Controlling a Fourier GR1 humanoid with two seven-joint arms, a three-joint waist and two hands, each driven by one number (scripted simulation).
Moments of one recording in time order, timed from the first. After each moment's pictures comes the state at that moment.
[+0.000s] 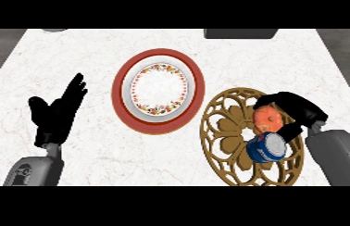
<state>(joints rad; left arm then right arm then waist) -0.15 0.24 0.02 -1.43 0.07 0.05 0.17 -0.35 -0.47 0.17 -1.20 0.62 0.44 -0.04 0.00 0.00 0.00</state>
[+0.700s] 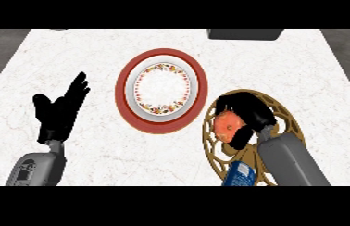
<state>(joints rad) -0.18 0.23 0.04 -1.38 0.05 0.02 0.15 -0.36 -0.20 0.26 -1.32 0.76 0.30 0.08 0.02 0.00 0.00</state>
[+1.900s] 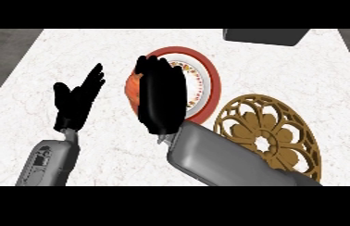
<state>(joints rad) -0.27 0.19 0.00 -1.34 0.03 0.01 0.17 -0.92 -0.01 0.78 -1.29 1.03 -0.38 1.07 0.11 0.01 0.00</state>
